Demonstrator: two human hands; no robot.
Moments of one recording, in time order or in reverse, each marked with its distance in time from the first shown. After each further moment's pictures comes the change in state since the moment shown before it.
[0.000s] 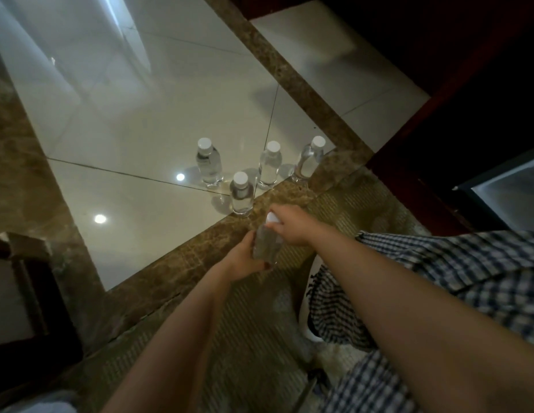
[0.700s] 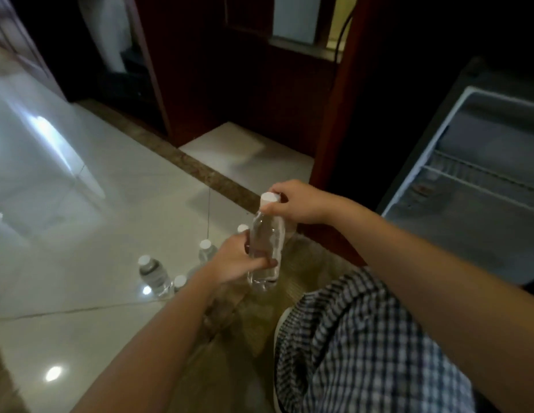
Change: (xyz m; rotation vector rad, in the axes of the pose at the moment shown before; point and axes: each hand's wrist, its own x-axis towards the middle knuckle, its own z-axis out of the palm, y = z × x) left_hand -0.031 0.239 -0.005 0.222 0.004 0.432; right_hand -0.137 0.022 -0.210 0.171 0.410 -0.098
